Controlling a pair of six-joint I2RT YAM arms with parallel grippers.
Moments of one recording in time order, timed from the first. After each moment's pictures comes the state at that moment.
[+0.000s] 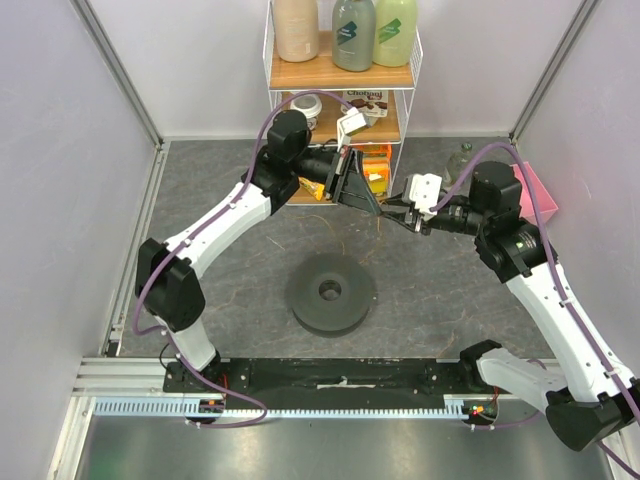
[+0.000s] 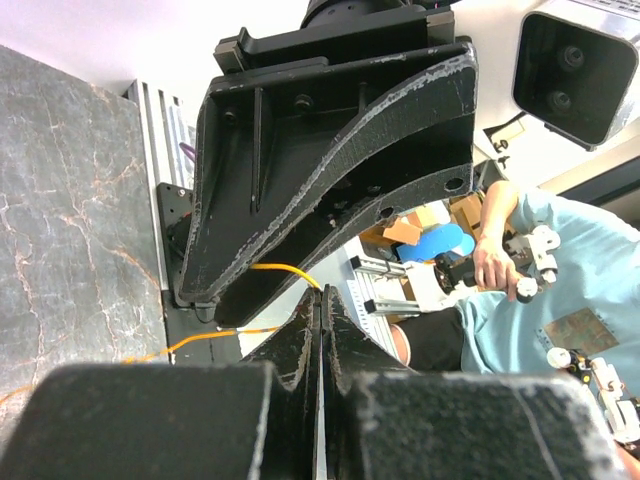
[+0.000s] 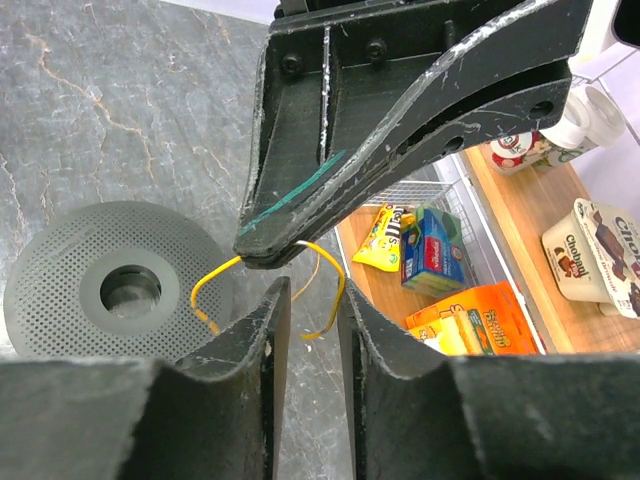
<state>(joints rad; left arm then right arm) -0.62 1.74 1.60 0.16 1.37 -0.83 0.39 1.02 1.18 -0.42 -0.81 -0.64</state>
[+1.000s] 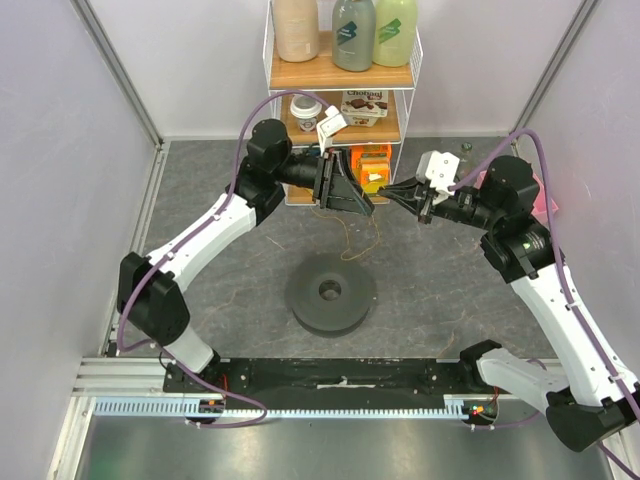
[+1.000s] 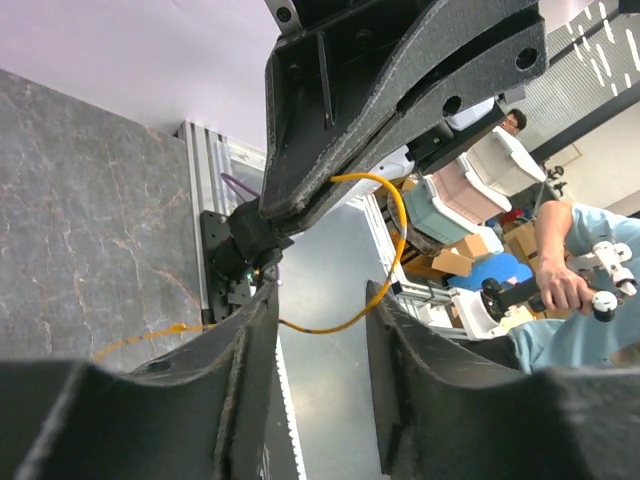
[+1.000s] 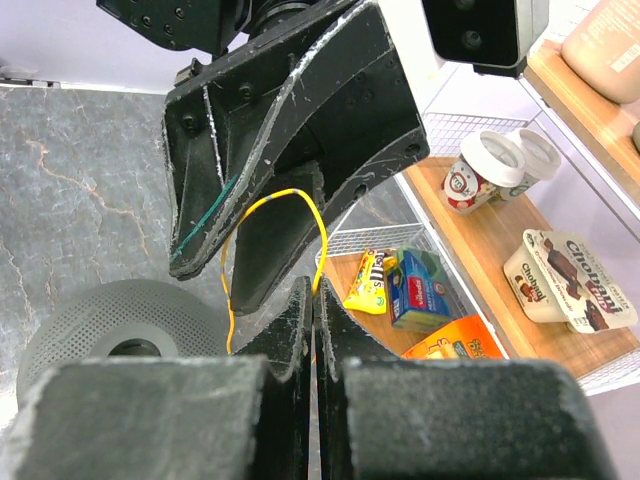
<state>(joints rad) -0.59 1.62 1.46 0.29 1.28 -0.82 0.39 1.01 1.23 -0.27 -0.78 -0.42</state>
